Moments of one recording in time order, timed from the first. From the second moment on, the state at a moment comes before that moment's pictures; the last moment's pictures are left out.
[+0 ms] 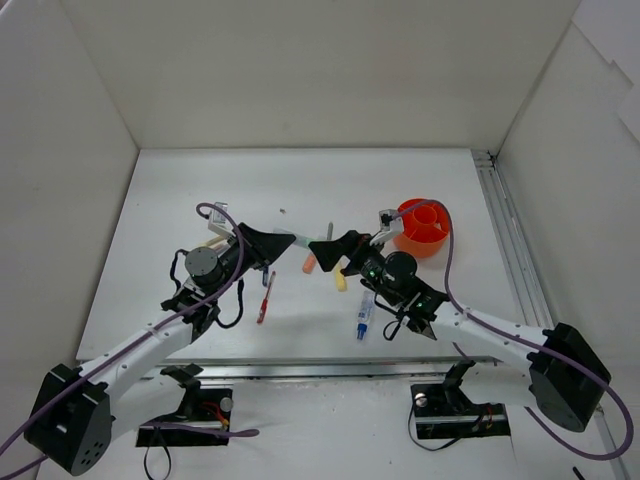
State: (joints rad) left arm -0.50 1.02 0.51 0.57 0.23 -1.04; right arm 0.81 1.15 0.53 0.59 0.16 0.71
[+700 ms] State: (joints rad) left arm -0.49 1.01 0.46 0.66 0.22 -1.09; right arm 0.76 1.41 0.50 1.00 -0.04 0.98
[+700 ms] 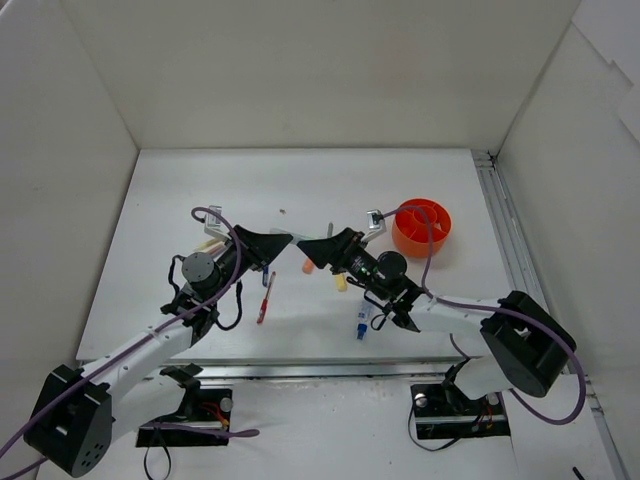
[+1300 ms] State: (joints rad) left arm -0.48 1.01 0.43 0.63 0.20 -1.10; right arm 0.72 1.49 0.51 1.09 -0.19 0.99
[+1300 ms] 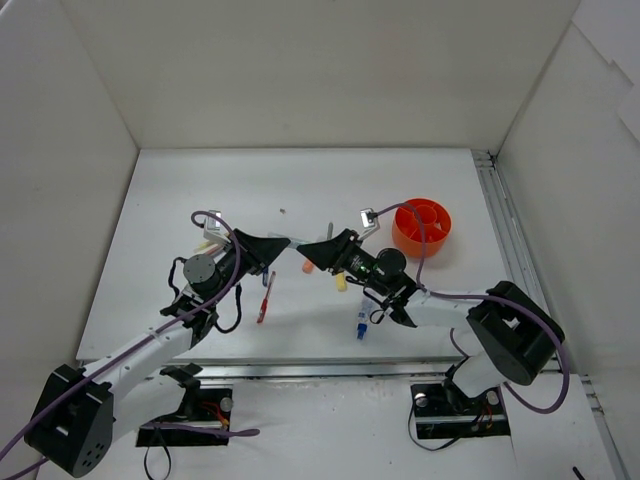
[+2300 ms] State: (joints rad) left arm -0.48 0.92 0.64 0.15 0.16 -0.87; right arm 0.64 1.35 0.49 0.98 -0.21 0.86
